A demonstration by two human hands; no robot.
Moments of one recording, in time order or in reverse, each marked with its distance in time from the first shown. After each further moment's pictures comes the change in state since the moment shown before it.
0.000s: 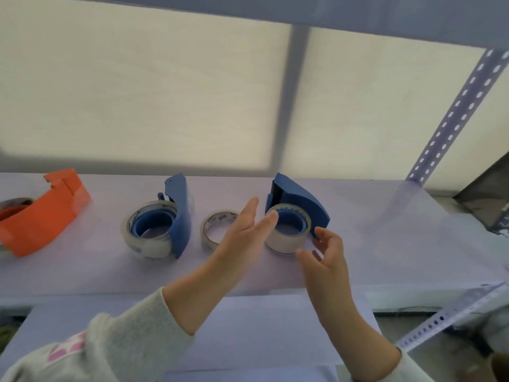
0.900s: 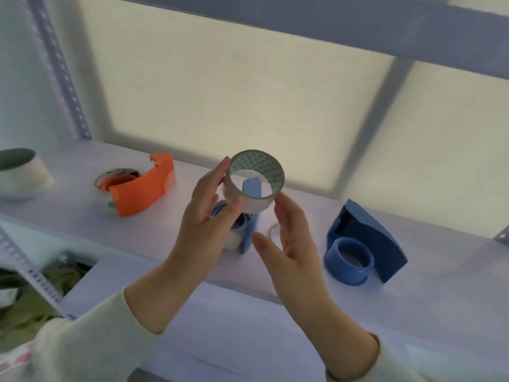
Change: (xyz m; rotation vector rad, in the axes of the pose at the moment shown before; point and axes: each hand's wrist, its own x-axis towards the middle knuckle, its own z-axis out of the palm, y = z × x) left_hand -0.063 0.007 -0.121 -0.041 0.514 0.496; right_hand -0.035 -0.054 0.109 0.126 -0.567 -0.436
